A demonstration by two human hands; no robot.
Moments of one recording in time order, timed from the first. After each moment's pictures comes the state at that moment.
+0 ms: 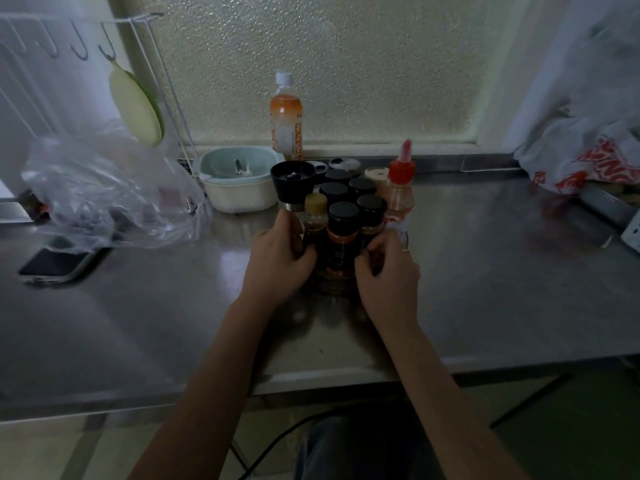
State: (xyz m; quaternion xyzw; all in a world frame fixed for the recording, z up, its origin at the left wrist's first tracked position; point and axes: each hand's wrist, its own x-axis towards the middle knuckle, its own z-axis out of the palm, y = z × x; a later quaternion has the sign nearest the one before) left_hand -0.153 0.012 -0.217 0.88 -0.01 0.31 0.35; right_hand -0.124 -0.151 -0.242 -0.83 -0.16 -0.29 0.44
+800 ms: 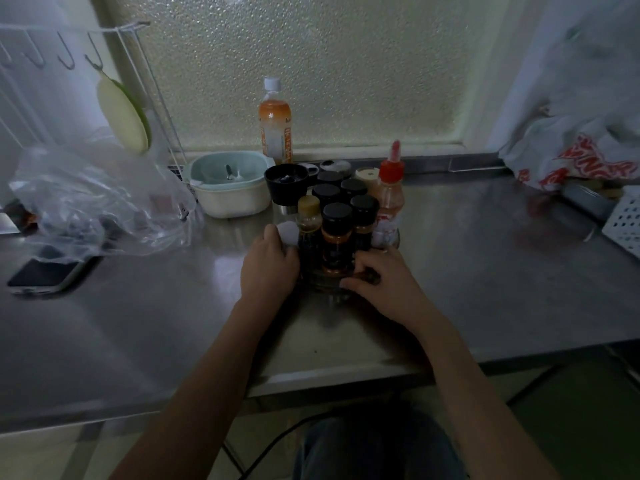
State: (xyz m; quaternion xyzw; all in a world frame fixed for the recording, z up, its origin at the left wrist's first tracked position) left_hand -0.141 0.005 -0.223 0.91 0.15 0.23 0.32; right_hand -0.100 -0.189 -0.249 -0.86 -0.33 -0.11 0.38
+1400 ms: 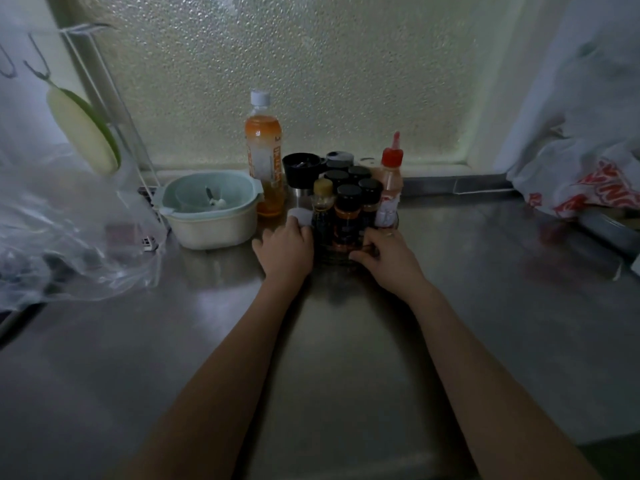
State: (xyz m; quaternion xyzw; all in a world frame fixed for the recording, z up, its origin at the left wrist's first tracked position) left_hand -0.010 0.000 -0.232 0.93 0.19 0.21 0.23; right_hand 0.033 -0.177 -0.248 -0.90 -0.28 -0.14 0.30
